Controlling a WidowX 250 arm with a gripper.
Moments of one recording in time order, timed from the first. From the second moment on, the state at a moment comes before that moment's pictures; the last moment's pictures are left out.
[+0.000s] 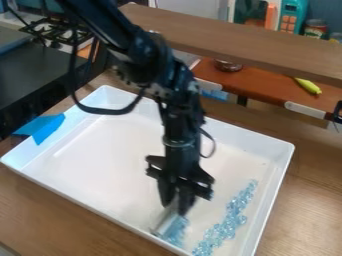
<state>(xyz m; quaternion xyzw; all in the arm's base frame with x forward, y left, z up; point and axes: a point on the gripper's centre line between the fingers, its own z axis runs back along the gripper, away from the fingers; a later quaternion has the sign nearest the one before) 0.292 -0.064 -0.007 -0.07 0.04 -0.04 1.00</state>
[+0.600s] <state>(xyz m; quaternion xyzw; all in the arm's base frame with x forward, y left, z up) 0.300 -0.100 0.011 -0.12 0.04 -0.02 0.99</state>
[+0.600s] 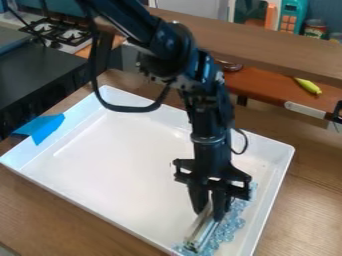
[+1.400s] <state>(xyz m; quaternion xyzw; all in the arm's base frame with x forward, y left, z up) 0.333 0.076 0.056 -0.04 0.00 -0.01 1.00</state>
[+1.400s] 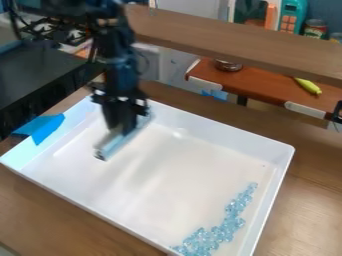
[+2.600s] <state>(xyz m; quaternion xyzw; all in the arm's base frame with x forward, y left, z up) 0.297 0.221 0.018 -0.04 0.01 -0.01 1.00</state>
